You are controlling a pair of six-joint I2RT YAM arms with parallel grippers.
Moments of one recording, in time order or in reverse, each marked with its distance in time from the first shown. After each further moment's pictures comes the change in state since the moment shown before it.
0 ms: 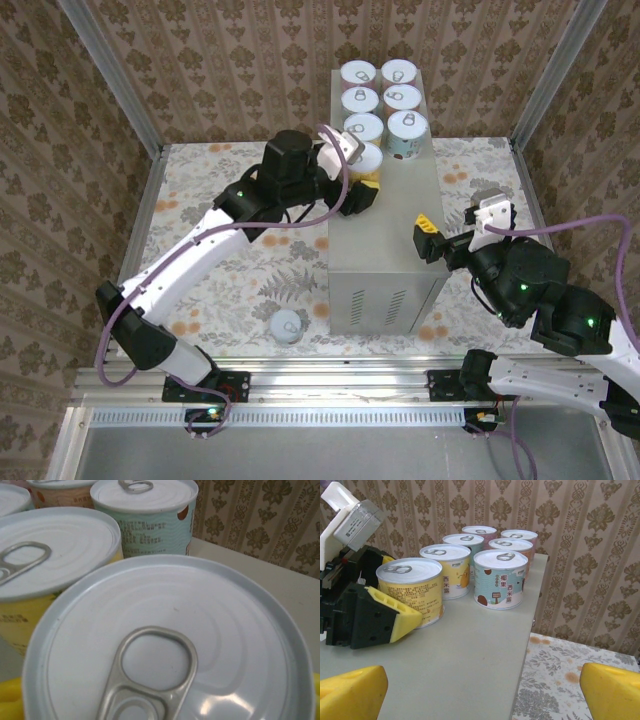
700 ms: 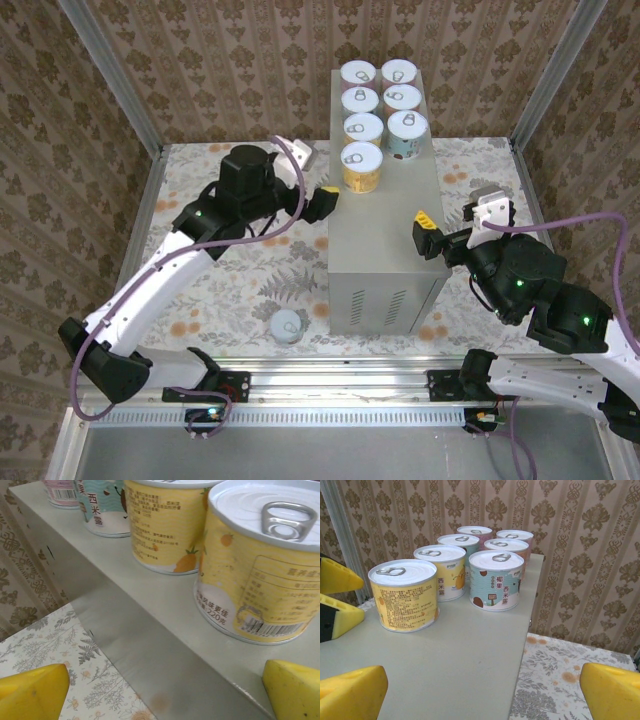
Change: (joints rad) left arm 0.119 -0.220 -0.203 -0.040 -0.074 -0.023; right arm -0.034 0.012 0.000 0.014 -0.012 -0.003
